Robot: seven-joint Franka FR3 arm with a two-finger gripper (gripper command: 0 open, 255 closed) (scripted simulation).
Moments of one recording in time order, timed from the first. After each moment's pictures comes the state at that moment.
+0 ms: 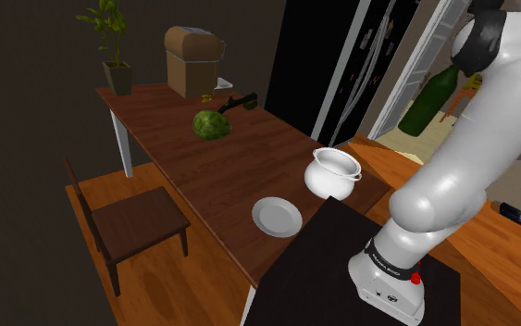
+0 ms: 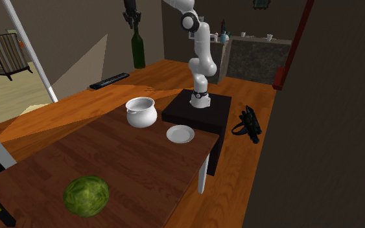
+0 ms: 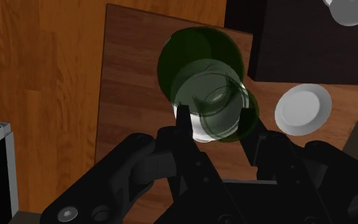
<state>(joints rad) -0.49 0.08 -0.88 -1.12 0.02 1.16 -1.34</state>
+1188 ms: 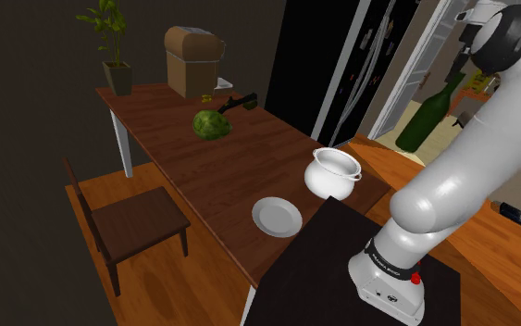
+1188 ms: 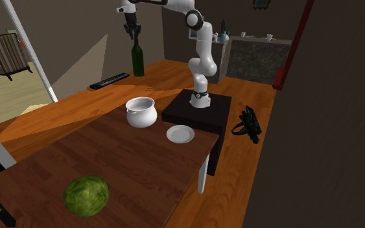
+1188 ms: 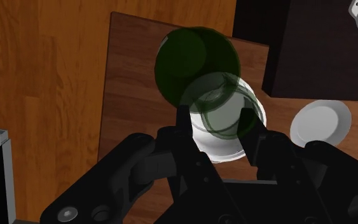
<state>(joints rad) -0.46 -0.03 -0.88 -1.43 -0.07 1.40 -1.33</state>
